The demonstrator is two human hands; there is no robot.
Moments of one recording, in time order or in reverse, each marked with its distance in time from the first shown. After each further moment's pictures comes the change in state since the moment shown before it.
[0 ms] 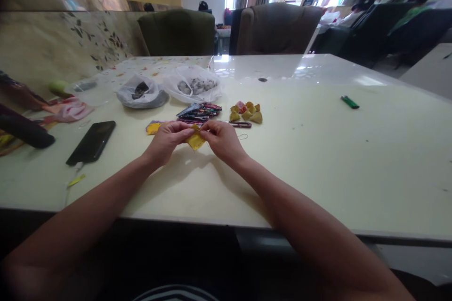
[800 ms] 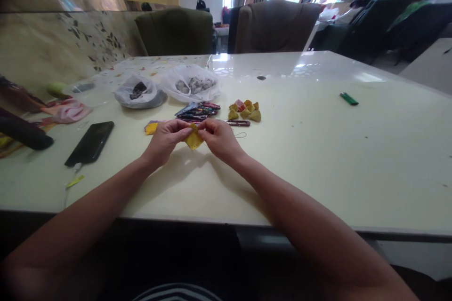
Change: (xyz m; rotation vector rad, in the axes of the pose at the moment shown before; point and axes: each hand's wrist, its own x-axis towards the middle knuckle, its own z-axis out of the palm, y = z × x) left_hand -0.001 0.000 0.002 0.048 0.015 0.101; right_hand 0.002 0.008 0.005 0.097 0.014 0.004
